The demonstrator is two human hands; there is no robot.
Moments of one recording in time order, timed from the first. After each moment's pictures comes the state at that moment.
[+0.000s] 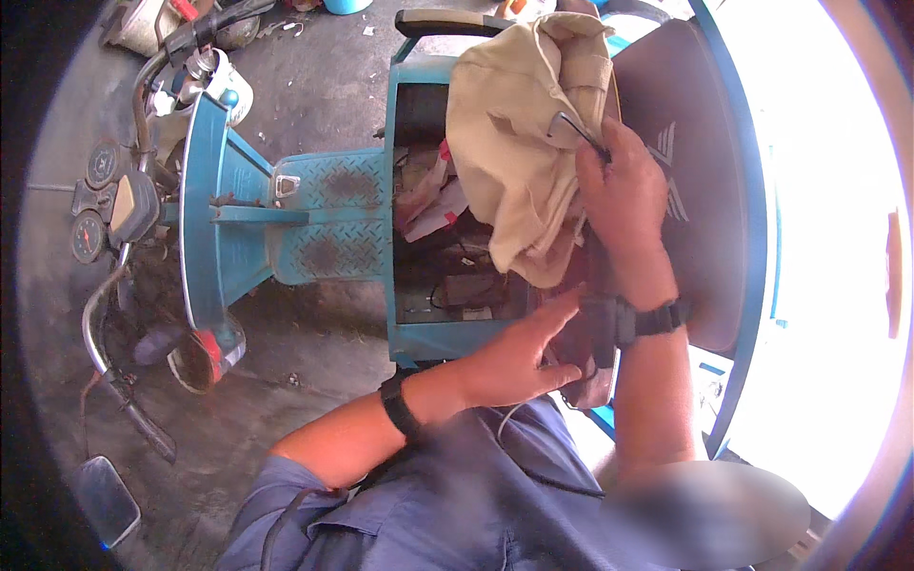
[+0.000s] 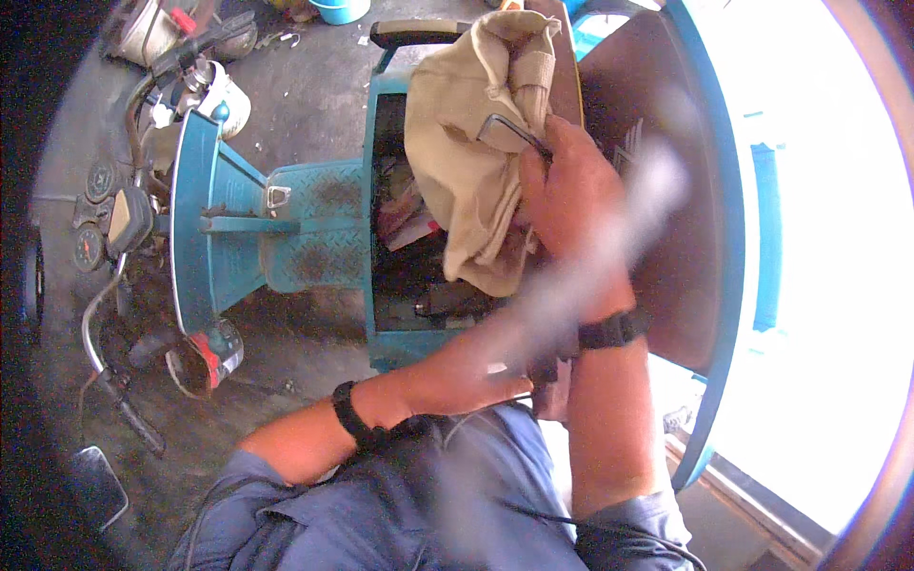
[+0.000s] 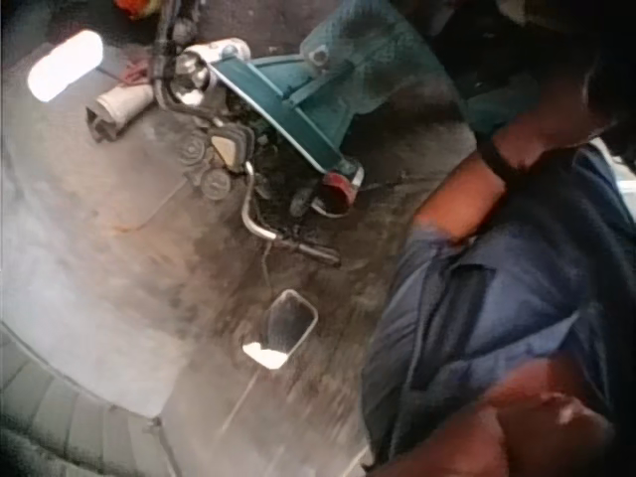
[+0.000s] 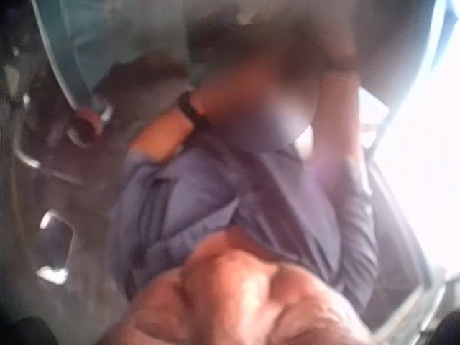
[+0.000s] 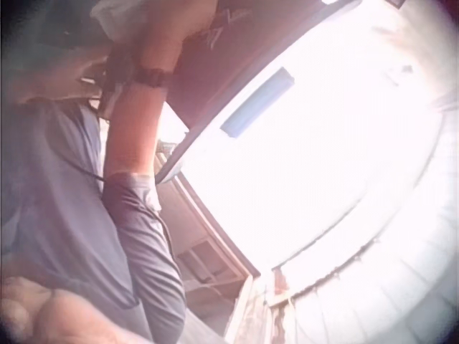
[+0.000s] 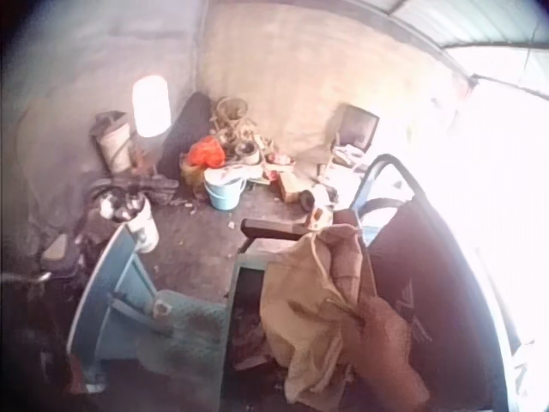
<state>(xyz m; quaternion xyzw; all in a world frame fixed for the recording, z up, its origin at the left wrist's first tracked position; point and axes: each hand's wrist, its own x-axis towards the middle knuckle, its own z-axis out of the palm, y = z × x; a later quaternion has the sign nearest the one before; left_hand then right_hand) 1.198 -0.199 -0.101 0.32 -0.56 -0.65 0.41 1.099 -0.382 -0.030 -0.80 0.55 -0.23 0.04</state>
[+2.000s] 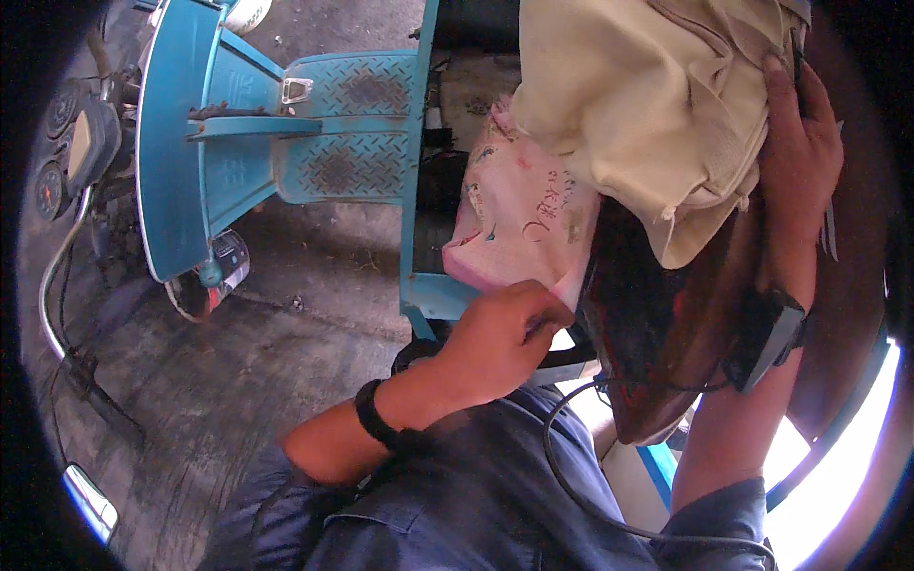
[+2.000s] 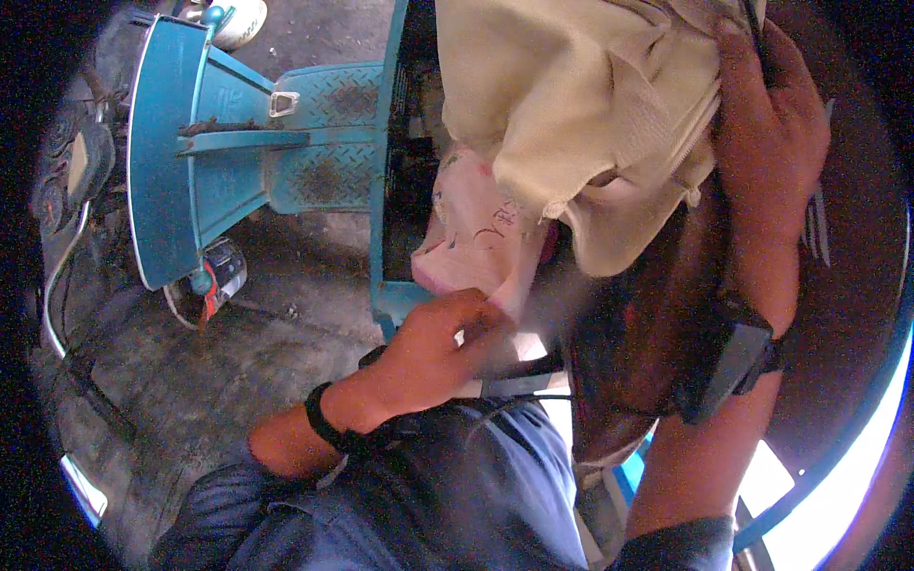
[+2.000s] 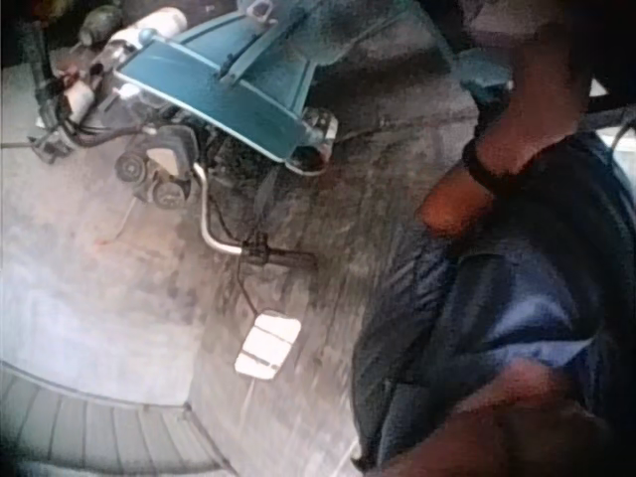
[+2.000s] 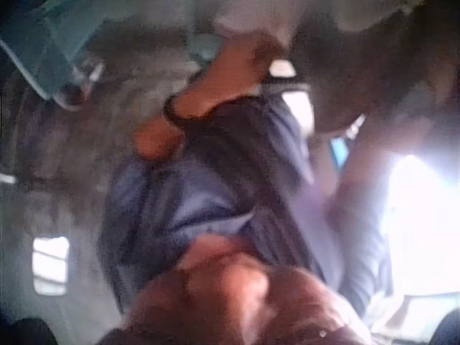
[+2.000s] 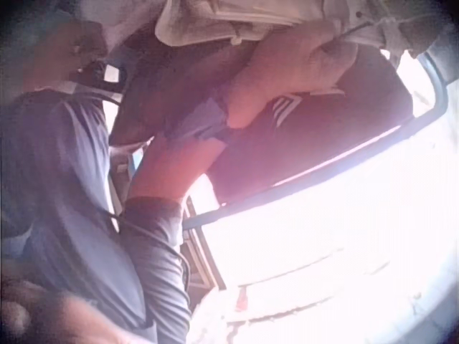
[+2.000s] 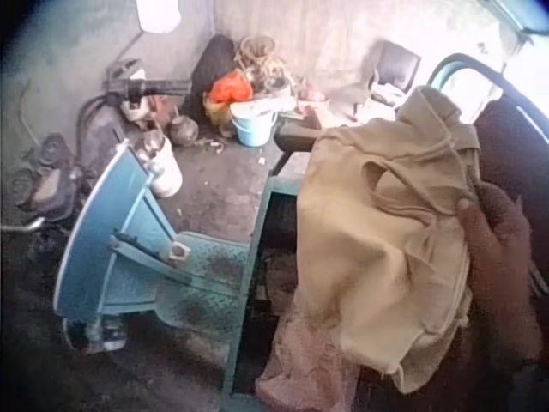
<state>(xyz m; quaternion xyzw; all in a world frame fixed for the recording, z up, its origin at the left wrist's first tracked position) 1.224 -0.168 -0.160 0.56 -0.40 -0.63 0.37 1.059 -0.445 -0.077 -0.76 0.55 -0.33 0.12</state>
